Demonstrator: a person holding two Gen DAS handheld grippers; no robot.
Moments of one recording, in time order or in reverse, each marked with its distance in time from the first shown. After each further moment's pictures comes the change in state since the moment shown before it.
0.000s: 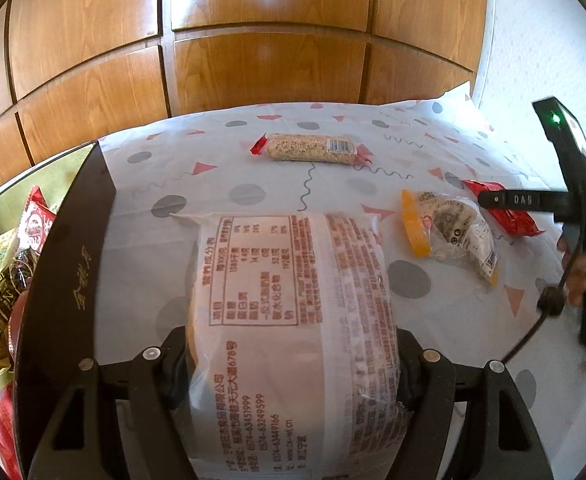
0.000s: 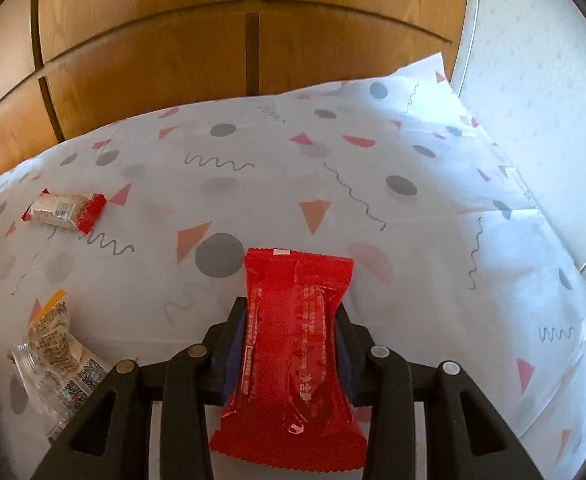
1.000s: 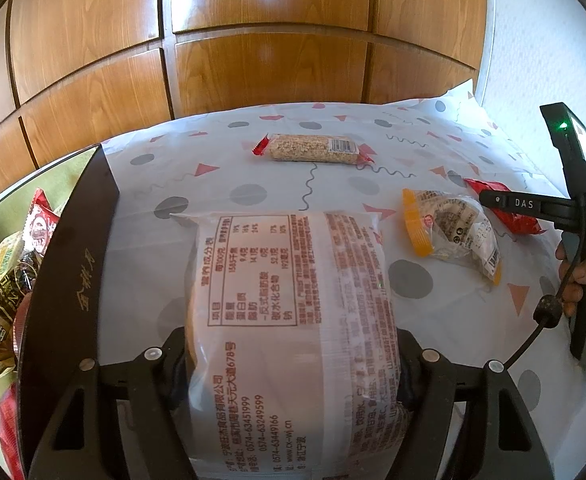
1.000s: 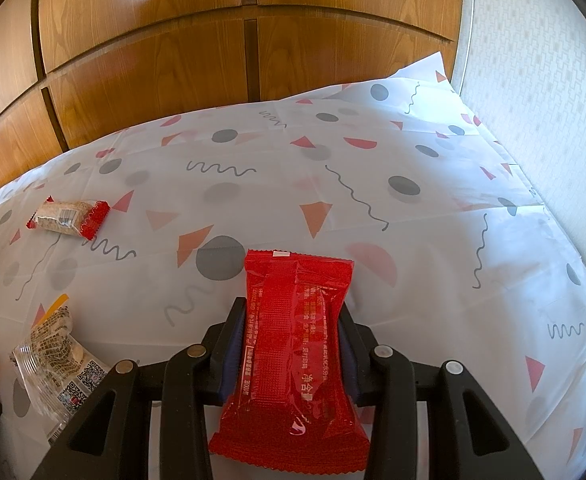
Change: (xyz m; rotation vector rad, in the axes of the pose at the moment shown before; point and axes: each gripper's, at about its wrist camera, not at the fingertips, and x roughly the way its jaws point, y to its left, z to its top) left arm -0.001 -0.003 0.000 0.003 -0.002 0.019; right arm 0.002 -0.005 -0.007 0.022 -0.025 0.032
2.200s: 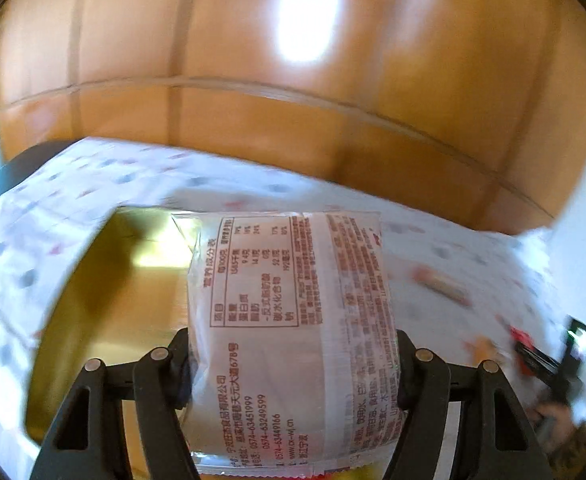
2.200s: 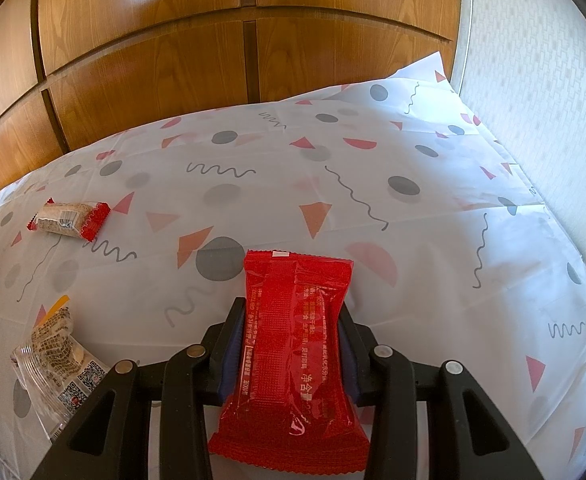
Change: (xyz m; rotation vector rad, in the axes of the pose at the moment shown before) left arm -0.124 0.202 0.043 -0.442 -0.069 0.183; right arm 0.000 0.000 0.000 0.004 -0.005 0.003
